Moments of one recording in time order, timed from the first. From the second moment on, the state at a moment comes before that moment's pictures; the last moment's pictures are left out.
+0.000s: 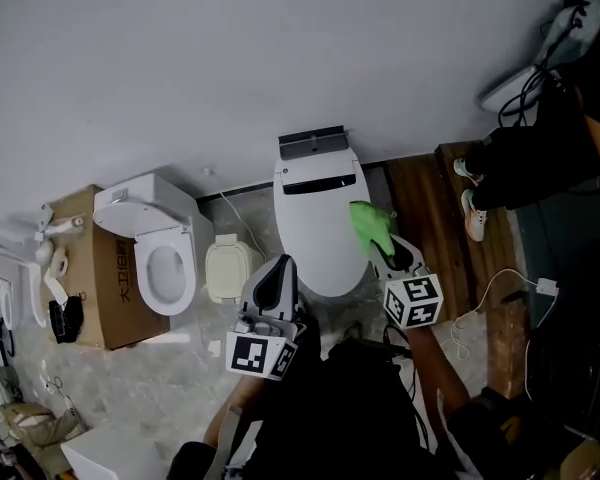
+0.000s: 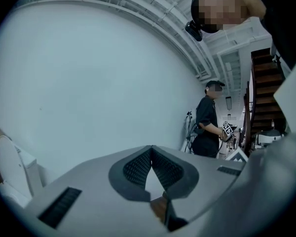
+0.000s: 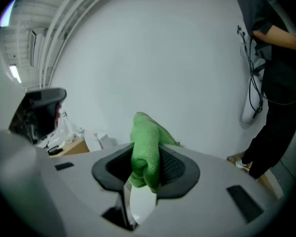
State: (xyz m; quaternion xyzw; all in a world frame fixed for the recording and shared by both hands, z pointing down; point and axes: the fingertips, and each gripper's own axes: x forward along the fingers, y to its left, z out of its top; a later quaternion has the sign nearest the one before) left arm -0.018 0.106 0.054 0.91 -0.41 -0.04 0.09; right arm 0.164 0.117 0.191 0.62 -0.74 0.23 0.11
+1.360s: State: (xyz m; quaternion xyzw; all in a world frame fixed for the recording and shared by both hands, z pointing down) left arm 0.006 0.124 0.031 0.91 -0.40 -0.04 0.07; right arm 0.151 0.171 0.044 0.64 -0.76 0.12 -0.01
